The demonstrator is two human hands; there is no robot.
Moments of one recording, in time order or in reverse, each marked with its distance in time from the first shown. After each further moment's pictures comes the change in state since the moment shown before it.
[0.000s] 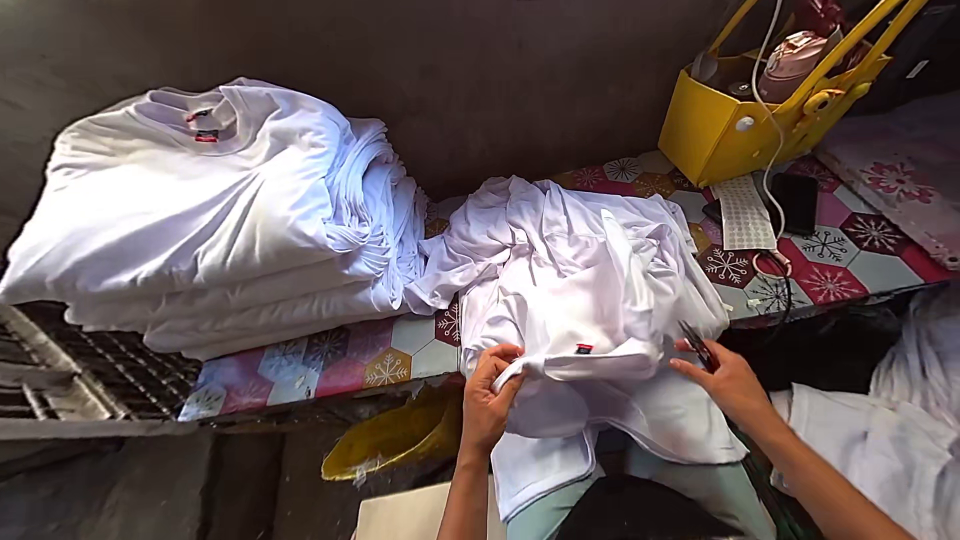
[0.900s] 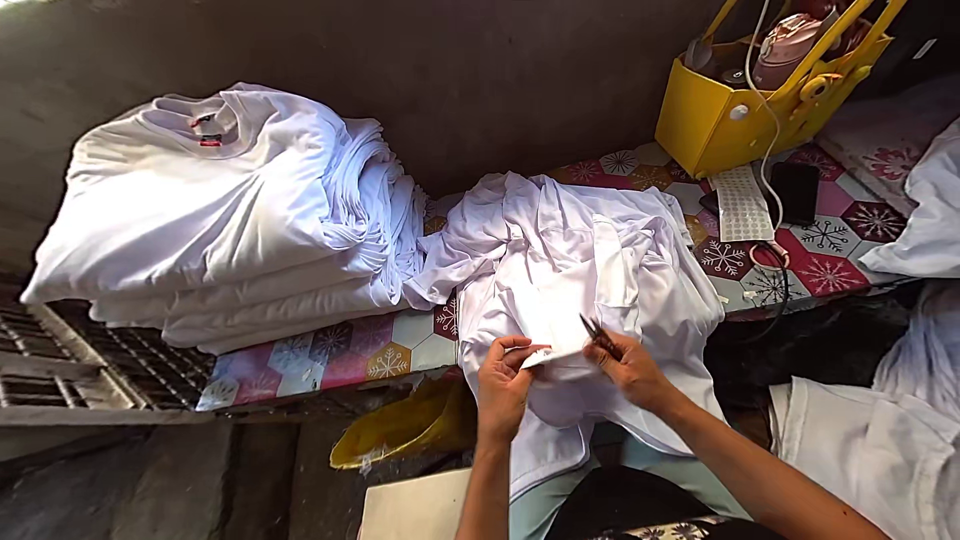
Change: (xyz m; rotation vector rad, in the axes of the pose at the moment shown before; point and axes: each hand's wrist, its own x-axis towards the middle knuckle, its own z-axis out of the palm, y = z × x) left_hand 0.004 0.041 0.049 -0.135 0.066 -0.245; right_hand -0.002 -0.088 0.071 0.398 -0.356 -0.296
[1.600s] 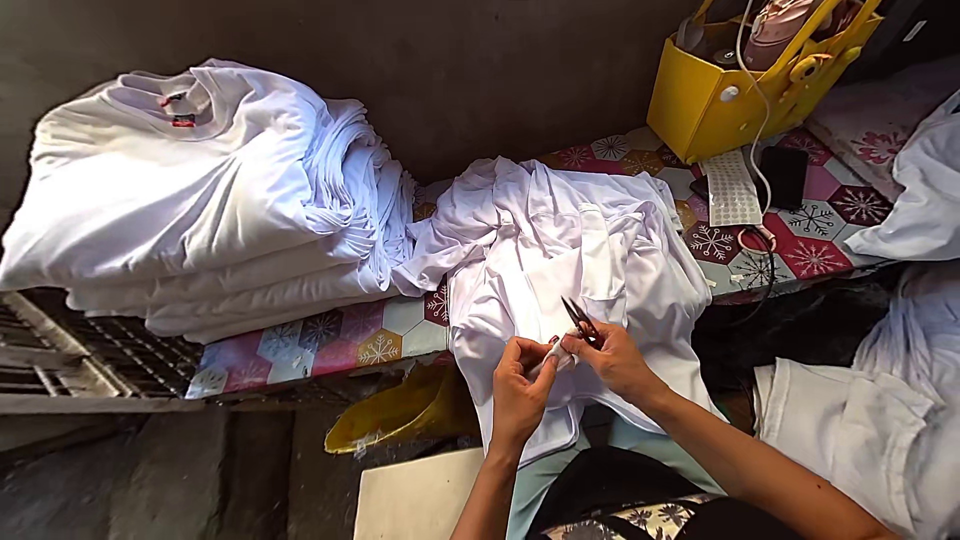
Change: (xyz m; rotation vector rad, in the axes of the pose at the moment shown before) left_hand -0.025 -0.007 0.024 0.177 -0.006 0.083; right_hand -0.007 -0.001 0.013 0.117 0.072 0.155
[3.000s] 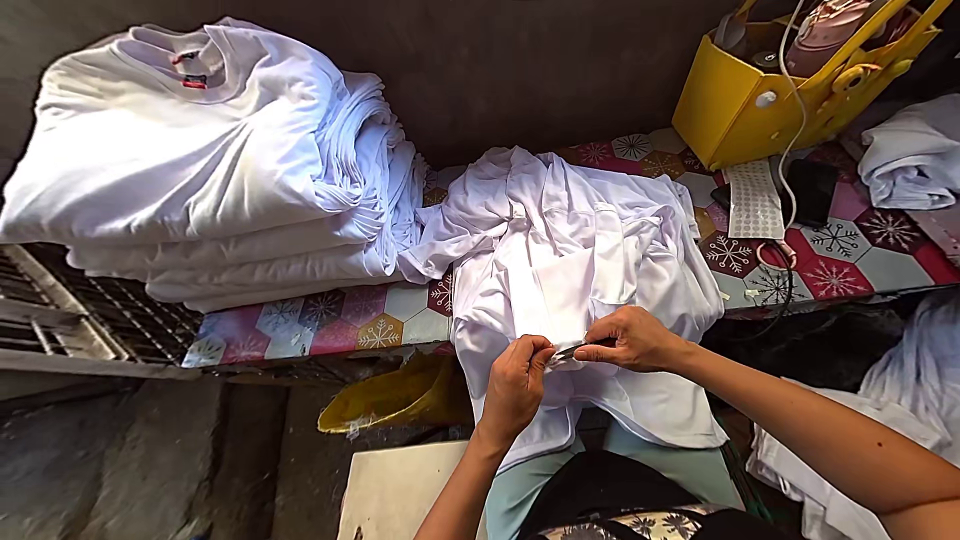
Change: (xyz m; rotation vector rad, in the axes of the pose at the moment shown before) left_hand 0.014 -0.020 -0.016 0.445 -0.039 0.343; right_hand 0.052 0.004 -0.060 -0.747 -0.528 -0.434
